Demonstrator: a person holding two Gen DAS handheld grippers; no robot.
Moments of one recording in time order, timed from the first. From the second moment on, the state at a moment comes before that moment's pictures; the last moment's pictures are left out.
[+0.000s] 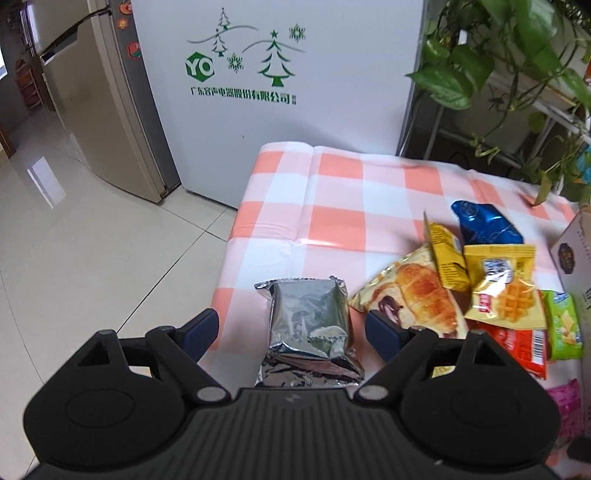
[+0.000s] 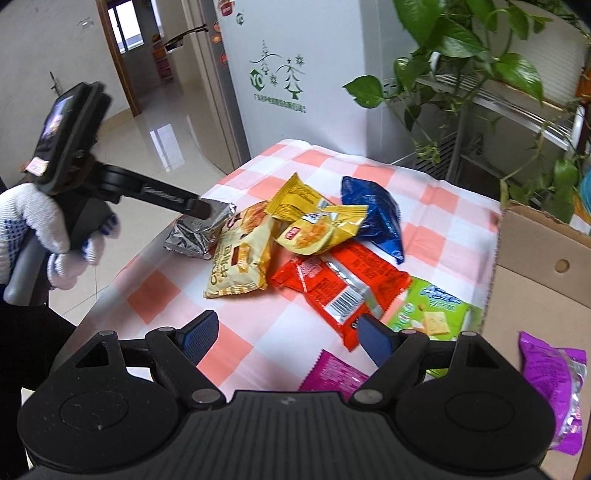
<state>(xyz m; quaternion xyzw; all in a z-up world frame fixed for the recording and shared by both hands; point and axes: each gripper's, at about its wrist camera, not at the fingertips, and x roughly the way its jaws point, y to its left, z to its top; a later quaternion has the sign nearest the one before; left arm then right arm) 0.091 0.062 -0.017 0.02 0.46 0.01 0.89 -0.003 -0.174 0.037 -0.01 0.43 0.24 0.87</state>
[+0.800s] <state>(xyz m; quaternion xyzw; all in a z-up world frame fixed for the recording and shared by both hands) 0.119 0.077 -0.052 0.00 0.48 0.00 0.88 0.050 -0.075 0.002 -0.10 0.41 0.24 0.88</state>
